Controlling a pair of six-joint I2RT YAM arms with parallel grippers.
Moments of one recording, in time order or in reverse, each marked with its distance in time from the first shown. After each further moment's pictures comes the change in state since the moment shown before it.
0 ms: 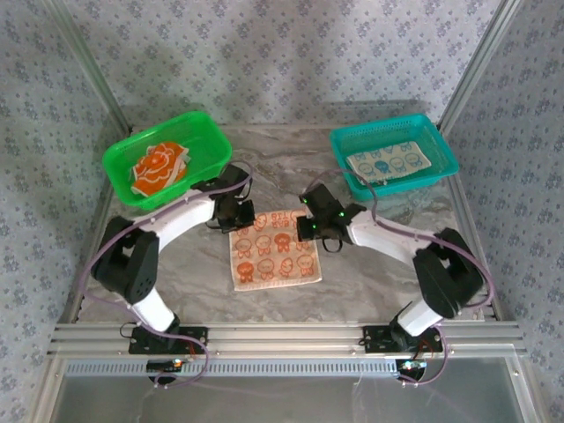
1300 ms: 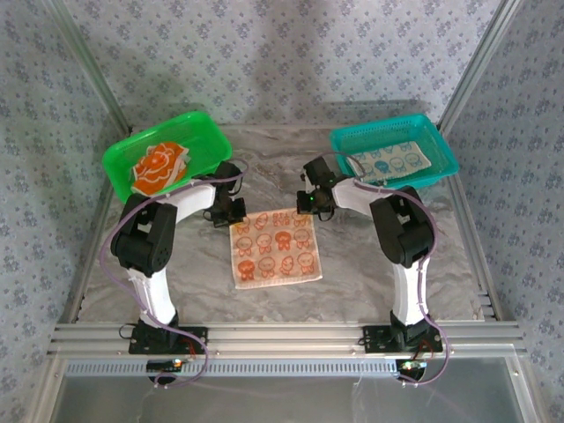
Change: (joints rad) left arm 0.130 0.204 0.063 0.037 -0.019 0.145; right arm -0.206 0.419 0.314 0.001 -0.121 -0.071
